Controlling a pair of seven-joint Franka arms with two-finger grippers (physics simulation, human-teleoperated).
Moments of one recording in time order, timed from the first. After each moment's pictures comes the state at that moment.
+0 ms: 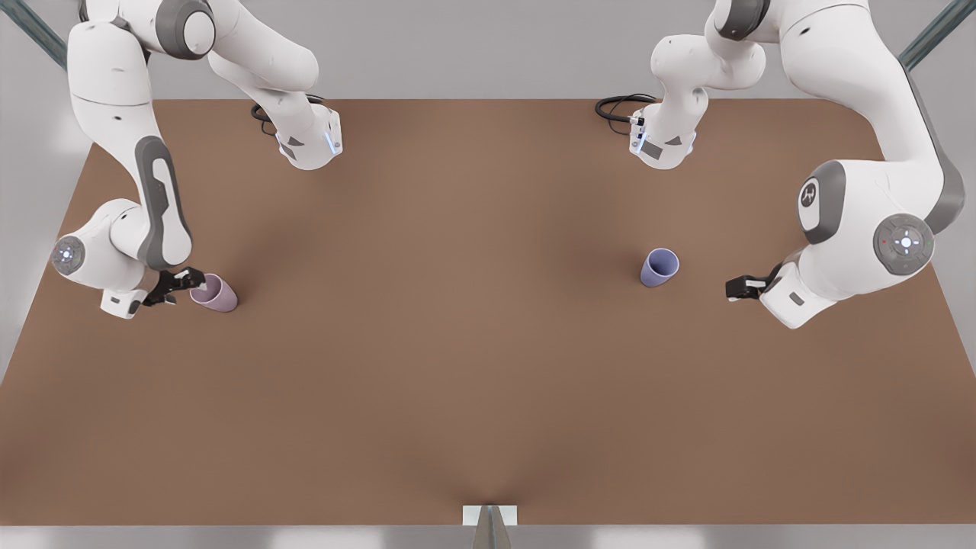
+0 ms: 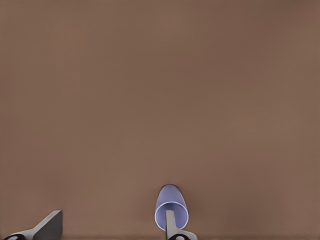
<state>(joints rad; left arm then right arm) -0.14 0.29 0.09 -1.42 -0.01 1.55 0.01 -0.21 0.33 -0.18 -2.15 0.08 2.32 -0.89</state>
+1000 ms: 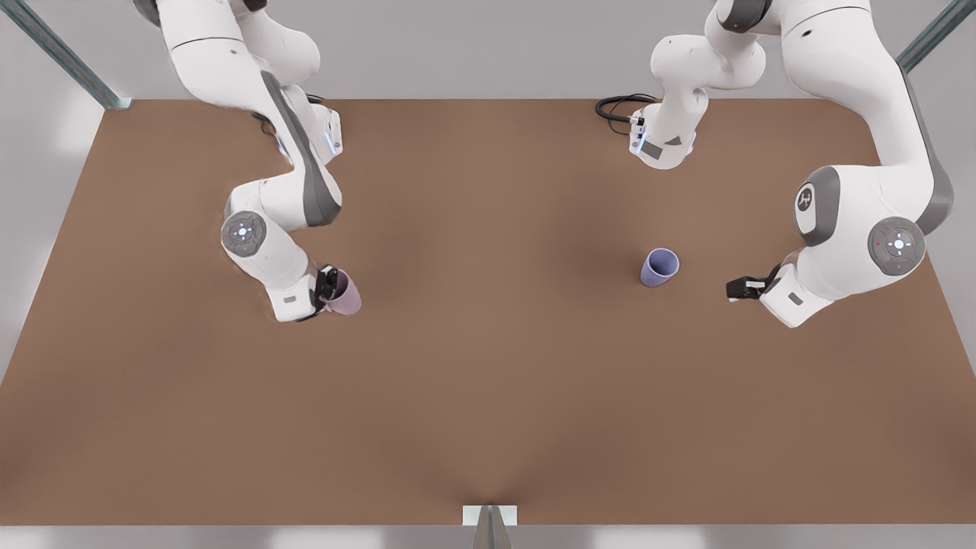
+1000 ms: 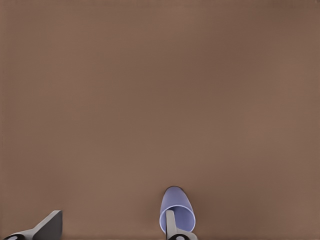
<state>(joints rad) -0.14 0.24 0.11 -1.55 -0.01 1.64 0.01 0.35 0.24 0.04 -1.90 0.10 2.18 -0.74</state>
